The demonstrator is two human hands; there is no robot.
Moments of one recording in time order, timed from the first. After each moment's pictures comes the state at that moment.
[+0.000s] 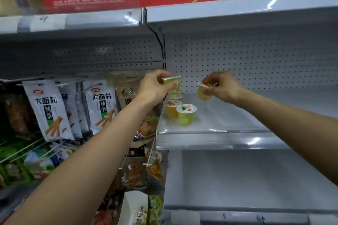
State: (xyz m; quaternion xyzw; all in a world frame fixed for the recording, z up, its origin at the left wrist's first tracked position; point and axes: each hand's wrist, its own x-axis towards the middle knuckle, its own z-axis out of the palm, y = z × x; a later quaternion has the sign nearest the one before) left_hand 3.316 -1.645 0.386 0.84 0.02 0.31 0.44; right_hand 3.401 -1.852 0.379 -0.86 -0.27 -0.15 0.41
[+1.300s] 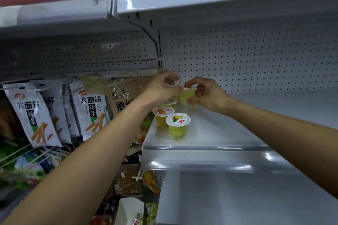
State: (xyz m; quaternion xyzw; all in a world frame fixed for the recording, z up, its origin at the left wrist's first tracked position) left_hand 3.405 -1.653 0.381 0.88 -0.01 0.25 0.41; right_hand 3.459 -1.827 0.361 -0.79 -0.36 -0.06 0.48
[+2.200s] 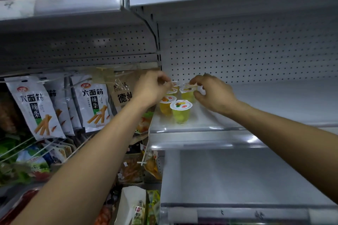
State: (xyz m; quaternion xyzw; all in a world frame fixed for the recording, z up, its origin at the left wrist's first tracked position) left_hand 3.356 -1.641 0.369 0.91 0.03 0.31 0.28; right_hand 3.411 -1.834 0.350 -0.90 -0.29 -0.26 0.19
